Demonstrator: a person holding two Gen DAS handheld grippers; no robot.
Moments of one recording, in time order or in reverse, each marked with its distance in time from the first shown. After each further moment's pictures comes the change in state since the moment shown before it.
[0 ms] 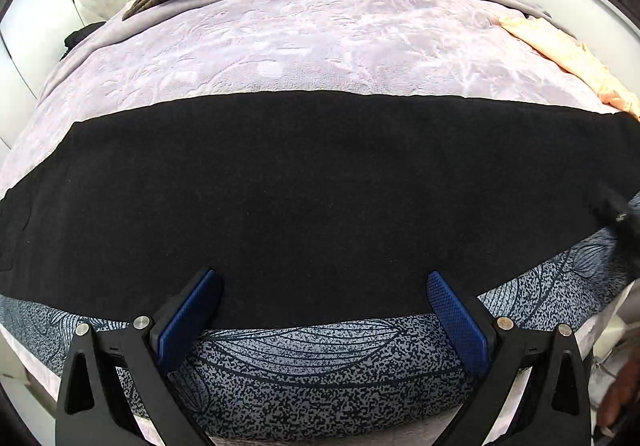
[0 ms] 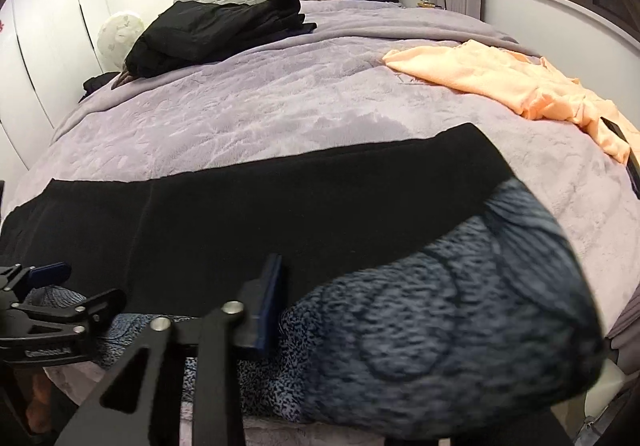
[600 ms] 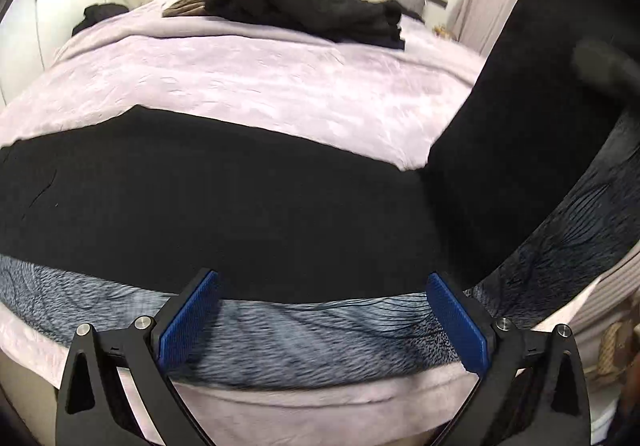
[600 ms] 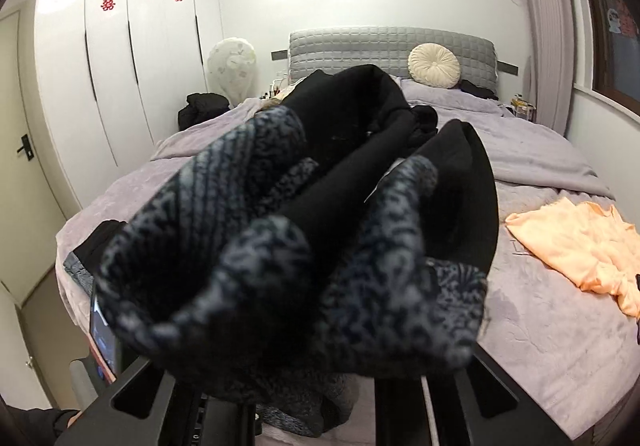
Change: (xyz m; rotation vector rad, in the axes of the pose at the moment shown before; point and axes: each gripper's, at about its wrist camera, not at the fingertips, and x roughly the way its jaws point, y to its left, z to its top) left arm -0.059 0.098 -0.038 -0.204 -0.201 -0.231; right arm -0.085 0.172 0.068 -0.295 -0.172 0.234
